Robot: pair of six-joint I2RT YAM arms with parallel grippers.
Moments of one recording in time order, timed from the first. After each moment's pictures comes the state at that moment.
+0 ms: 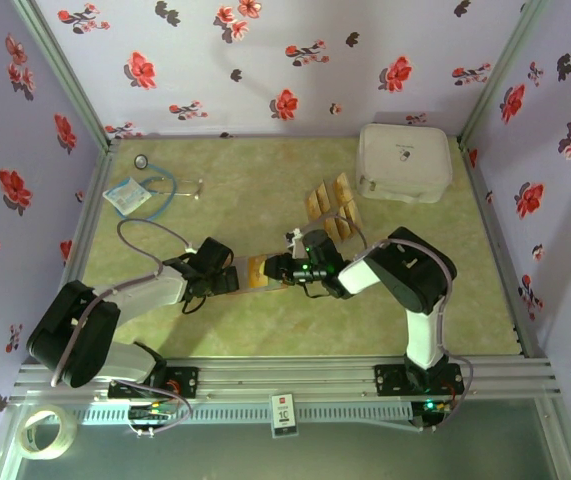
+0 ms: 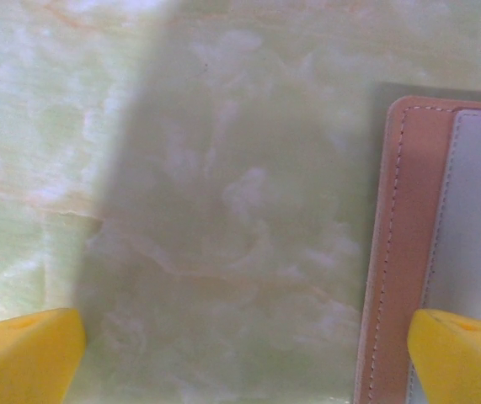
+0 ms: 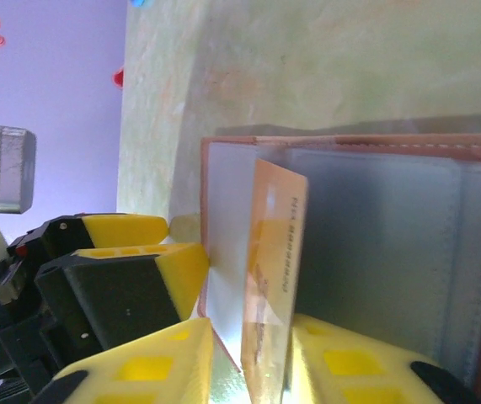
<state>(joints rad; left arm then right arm) -0.62 1.38 0.60 -0.42 -0.25 -0.73 0.74 1.94 0.71 0.72 -0.59 0.99</state>
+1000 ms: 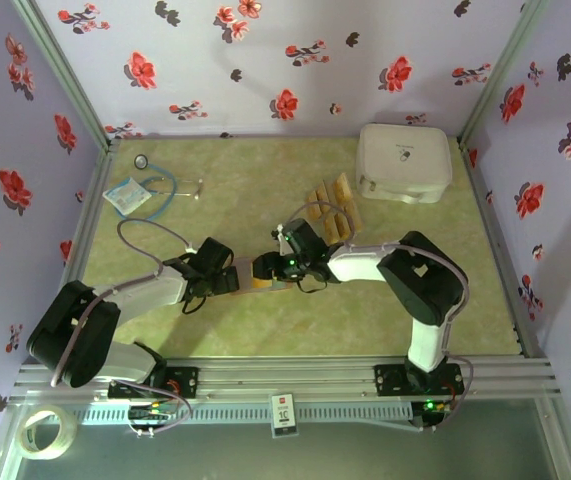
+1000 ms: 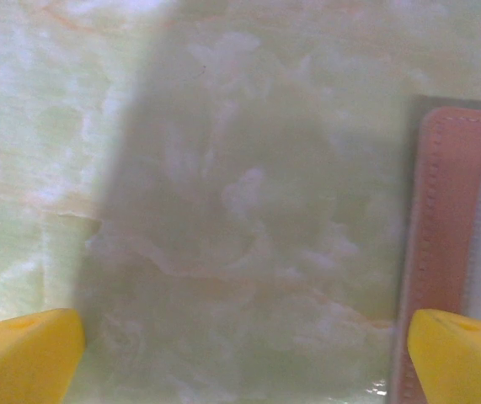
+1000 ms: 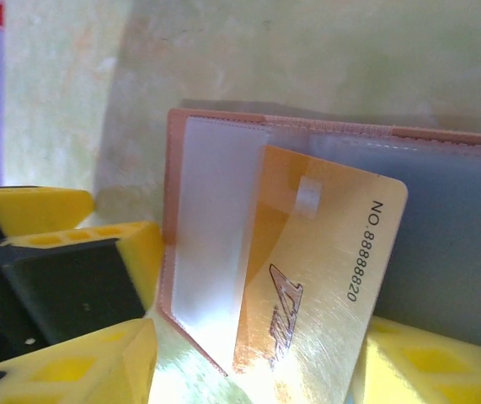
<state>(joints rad) -0.62 1.38 0.60 -0.41 -0.25 -0.73 0.81 1.84 0.93 0.08 -0.43 0.75</state>
